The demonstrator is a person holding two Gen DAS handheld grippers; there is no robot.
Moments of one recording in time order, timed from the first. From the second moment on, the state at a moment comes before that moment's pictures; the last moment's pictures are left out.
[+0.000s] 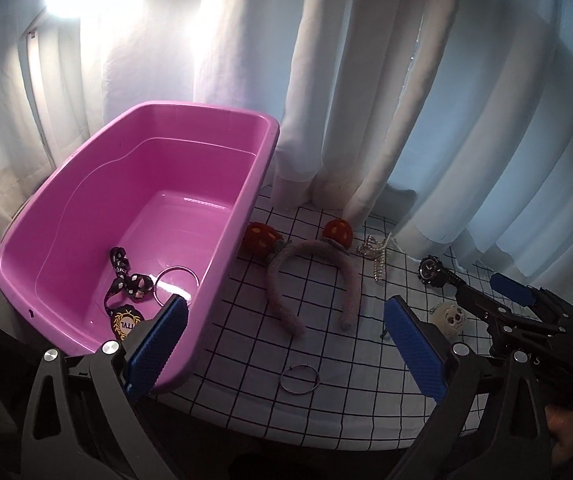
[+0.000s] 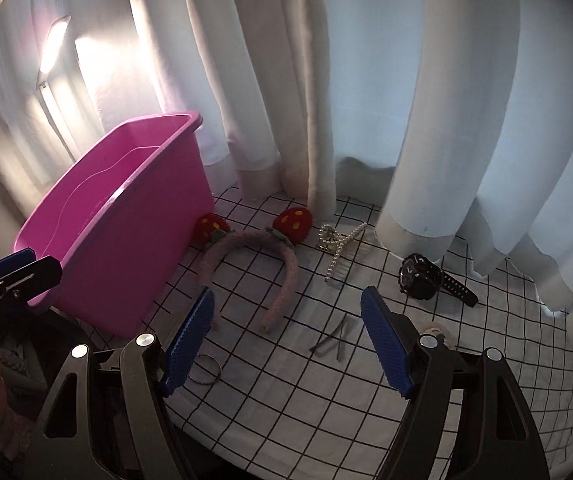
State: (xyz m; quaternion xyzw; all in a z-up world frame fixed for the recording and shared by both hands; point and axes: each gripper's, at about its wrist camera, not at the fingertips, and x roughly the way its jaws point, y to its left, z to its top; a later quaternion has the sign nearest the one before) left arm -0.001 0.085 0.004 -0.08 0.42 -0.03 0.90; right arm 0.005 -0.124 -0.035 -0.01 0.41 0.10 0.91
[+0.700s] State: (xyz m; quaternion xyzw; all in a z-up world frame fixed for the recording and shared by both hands) left arm -0.001 0.036 -0.155 -0.08 0.56 -0.02 0.82; right arm -0.017 -0.237 -0.134 0.08 0.47 0.02 0.88
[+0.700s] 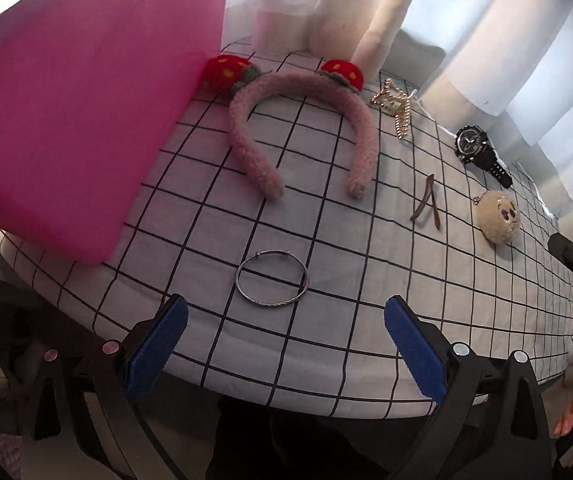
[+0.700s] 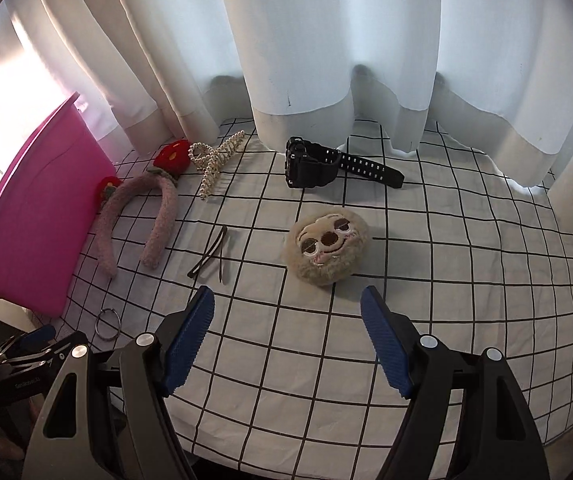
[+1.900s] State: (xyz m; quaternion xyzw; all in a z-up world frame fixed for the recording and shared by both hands) left arm 0.018 0.032 -0.210 -0.05 0.57 0.07 0.82; right arm 0.071 -0.246 -0.197 0.03 0.54 -0.04 0.84
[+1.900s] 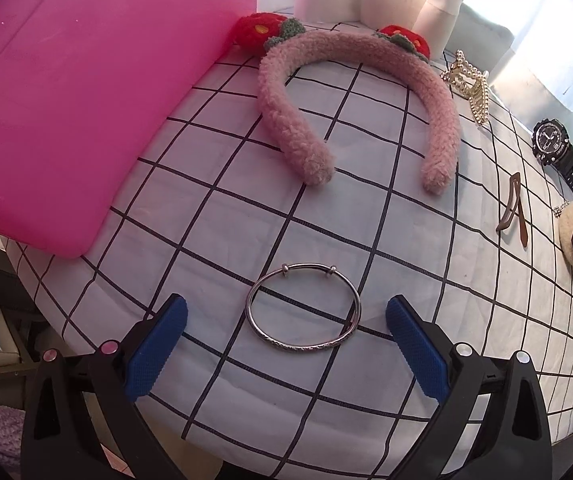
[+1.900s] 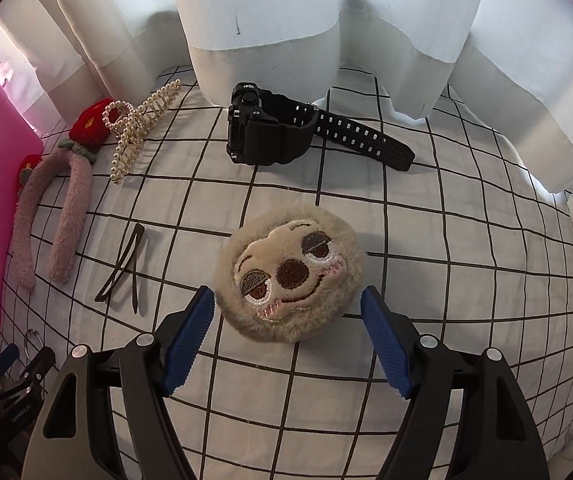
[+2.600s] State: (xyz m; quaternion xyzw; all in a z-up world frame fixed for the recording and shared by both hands) left arm 0.013 0.032 -0.210 -0.05 0.56 0.07 0.82; right arm 0.100 -0.247 -0.220 0.02 0.53 -0.05 0.84
